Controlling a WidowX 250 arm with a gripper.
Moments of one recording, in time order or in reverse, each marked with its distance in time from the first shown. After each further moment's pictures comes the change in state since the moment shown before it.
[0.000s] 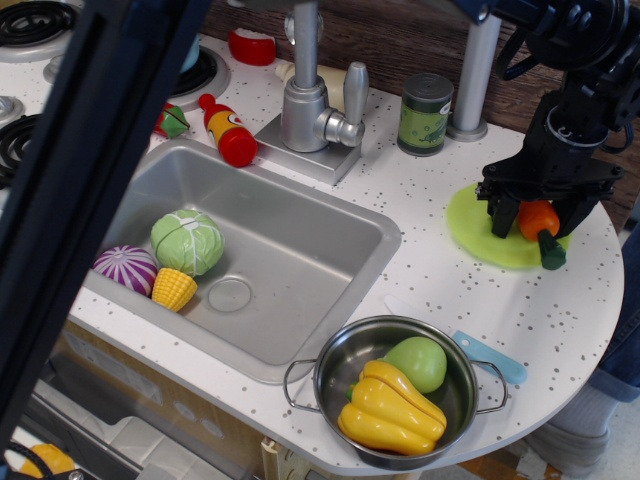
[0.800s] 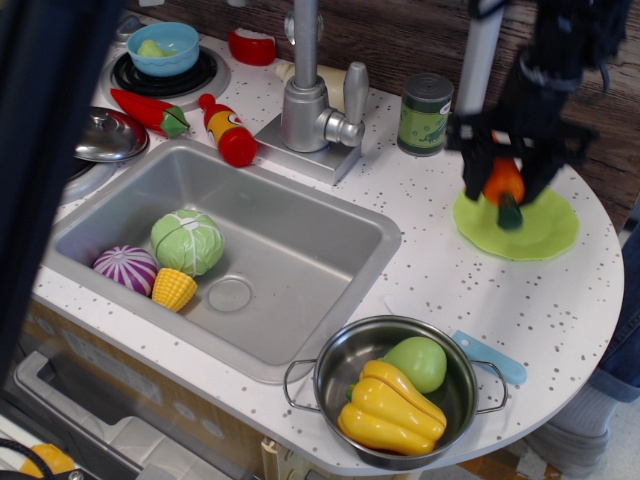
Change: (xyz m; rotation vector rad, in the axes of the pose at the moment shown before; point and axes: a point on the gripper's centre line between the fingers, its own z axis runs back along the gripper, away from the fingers) arm 0.010 0.042 0.049 0.103 0.115 -0.109
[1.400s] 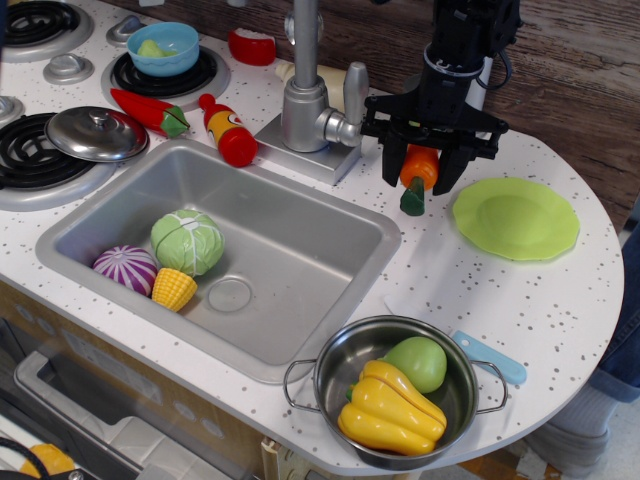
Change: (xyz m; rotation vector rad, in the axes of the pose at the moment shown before) arm 0.017 0.047 -0.019 -0.016 -0.053 -0.113
